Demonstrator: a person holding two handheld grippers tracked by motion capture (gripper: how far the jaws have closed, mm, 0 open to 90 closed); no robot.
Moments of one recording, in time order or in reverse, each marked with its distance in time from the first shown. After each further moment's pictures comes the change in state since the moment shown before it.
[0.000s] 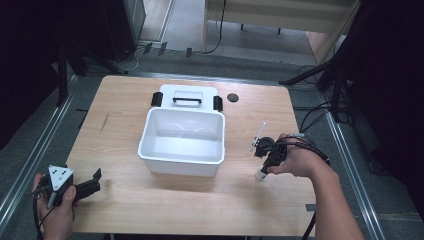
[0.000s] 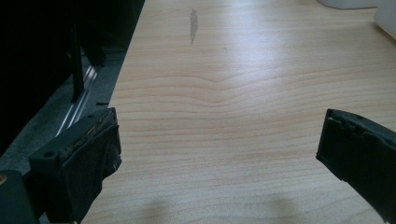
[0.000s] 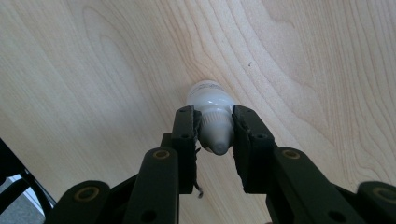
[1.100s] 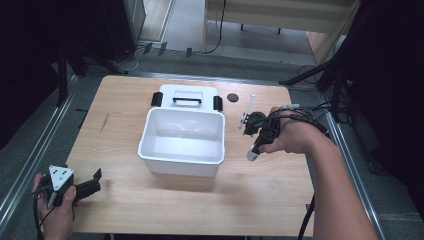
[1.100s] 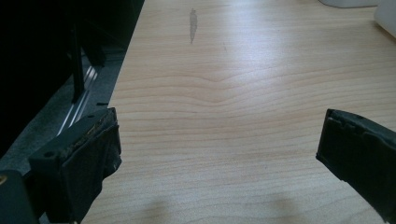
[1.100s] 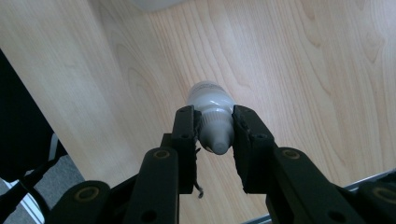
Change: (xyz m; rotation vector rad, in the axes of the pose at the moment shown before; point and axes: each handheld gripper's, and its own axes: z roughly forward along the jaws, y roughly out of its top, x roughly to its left) left arm -0.001 0.000 0.000 0.002 -0.002 0.006; right arm 0.012 0.049 -0.092 -0.046 -0.043 -0.095
